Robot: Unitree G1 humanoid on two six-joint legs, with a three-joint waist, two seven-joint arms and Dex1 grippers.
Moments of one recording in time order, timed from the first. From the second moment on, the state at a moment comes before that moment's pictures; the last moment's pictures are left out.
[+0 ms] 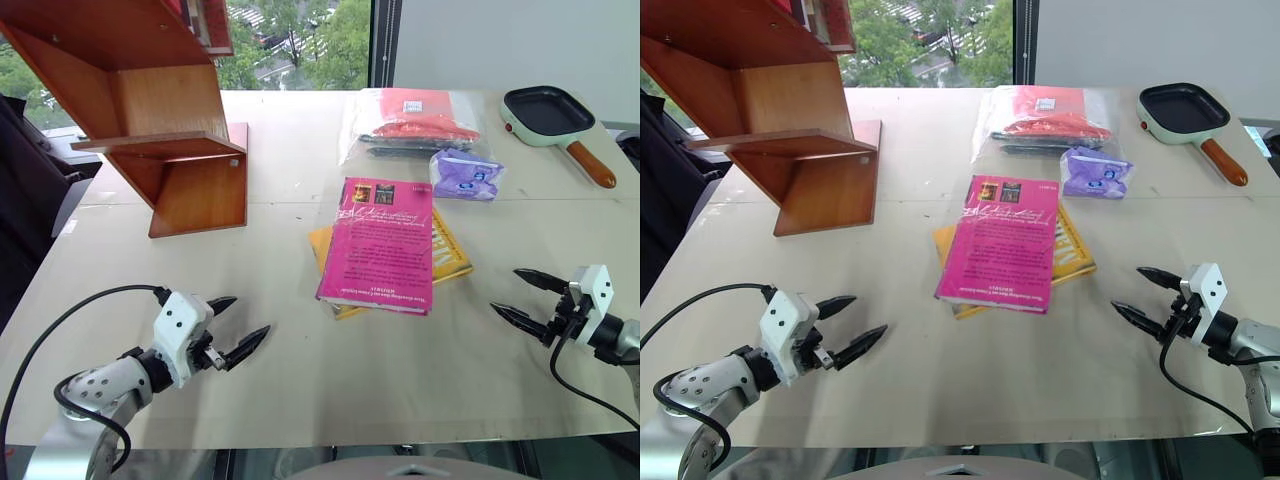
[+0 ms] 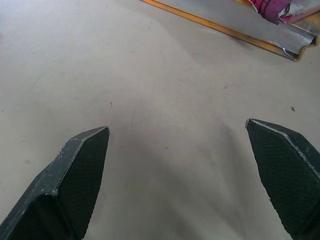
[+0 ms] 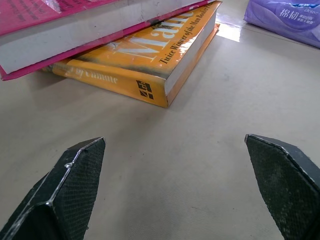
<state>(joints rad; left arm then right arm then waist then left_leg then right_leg) 0.39 0.67 0.30 -0.42 -0.42 0.30 -0.79 0.06 -0.68 -0.26 0.10 0.48 0.03 1.09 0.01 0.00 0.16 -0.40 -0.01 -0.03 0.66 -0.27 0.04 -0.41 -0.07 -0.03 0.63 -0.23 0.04</state>
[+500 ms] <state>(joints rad) 0.29 0.68 0.26 -0.33 -0.40 0.27 -0.84 0.13 -0.69 -0.28 0.13 0.44 -0.03 1.09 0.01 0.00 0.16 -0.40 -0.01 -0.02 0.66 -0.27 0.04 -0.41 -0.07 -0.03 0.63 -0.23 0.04</state>
